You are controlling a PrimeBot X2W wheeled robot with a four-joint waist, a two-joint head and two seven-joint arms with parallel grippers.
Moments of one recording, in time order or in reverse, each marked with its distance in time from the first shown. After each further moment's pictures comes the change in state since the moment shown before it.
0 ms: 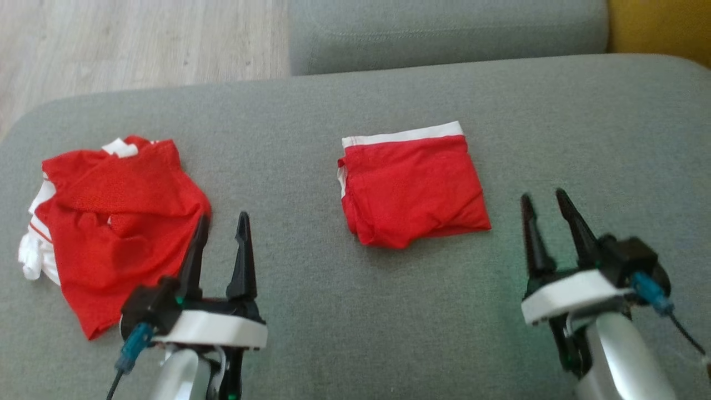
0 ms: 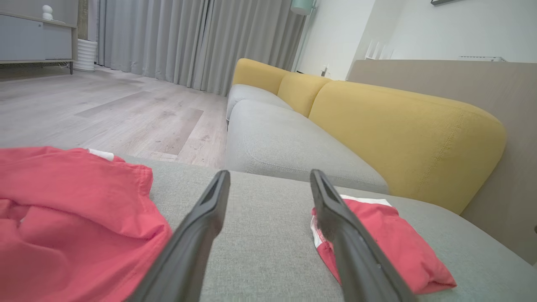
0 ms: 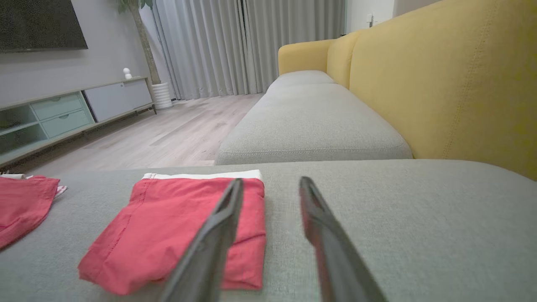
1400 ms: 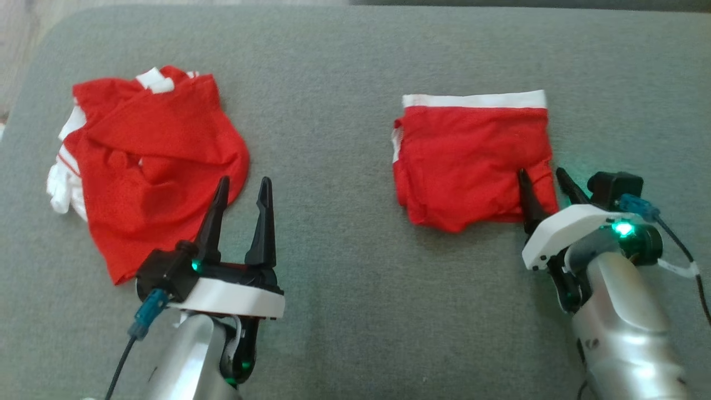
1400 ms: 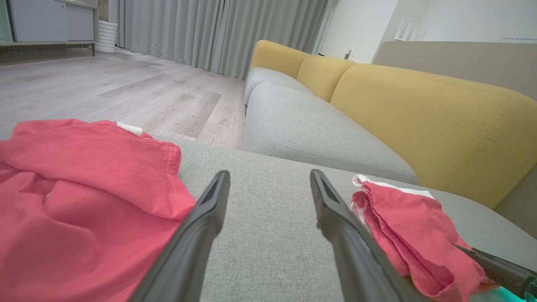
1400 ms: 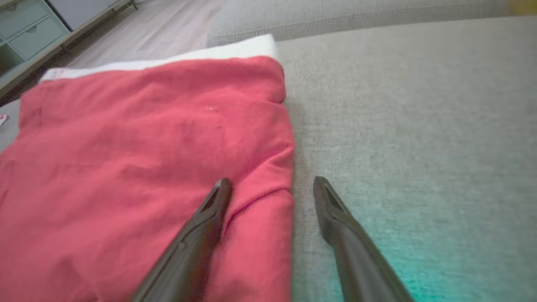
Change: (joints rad) left arm -0.097 0.000 -0.067 -0.002 -0.012 -0.006 0.000; right arm -0.291 0.004 -0.071 0.386 0.033 0.000 0.199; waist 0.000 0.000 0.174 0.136
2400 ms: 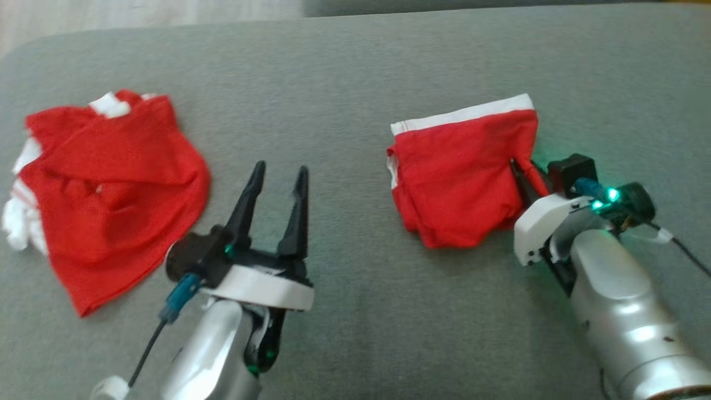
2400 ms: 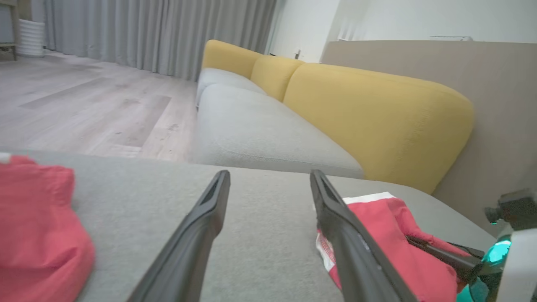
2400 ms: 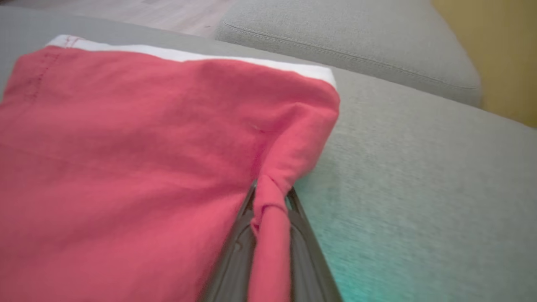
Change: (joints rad) left arm -0.050 0.000 -0.110 0.000 -0.016 0.024 0.000; right arm -0.161 -0.035 0.137 0.245 -0.256 0.000 -0.142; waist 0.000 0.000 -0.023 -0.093
